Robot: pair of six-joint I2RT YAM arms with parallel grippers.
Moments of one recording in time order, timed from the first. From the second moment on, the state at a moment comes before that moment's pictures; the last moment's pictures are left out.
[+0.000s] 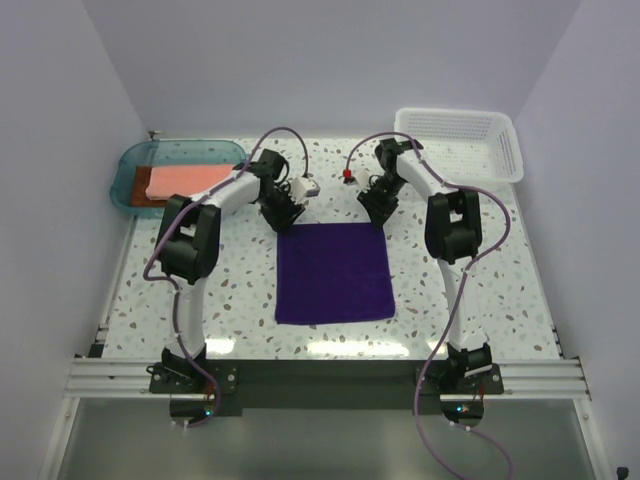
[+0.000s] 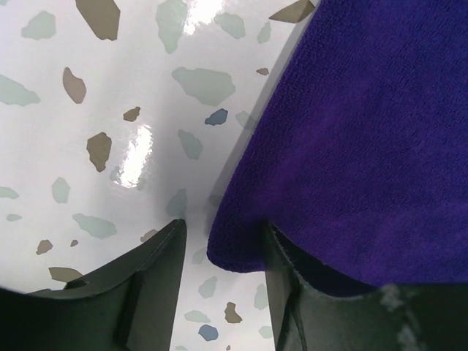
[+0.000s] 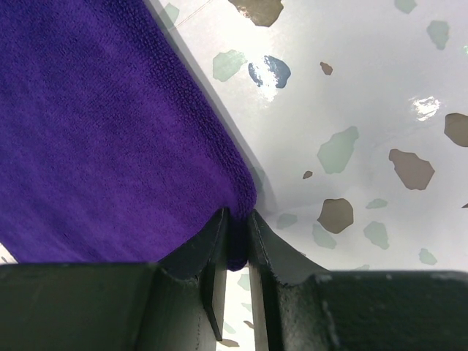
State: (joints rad) left arm -0.35 2.13 1.61 -0.73 0.32 0.62; right arm 0.27 2.44 2.12 -1.26 -0.39 -0.70
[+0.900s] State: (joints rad) left arm -0.33 2.17 1.66 -0.75 0.32 0.63; right arm 0.27 2.45 2.12 -1.26 -0.39 -0.69
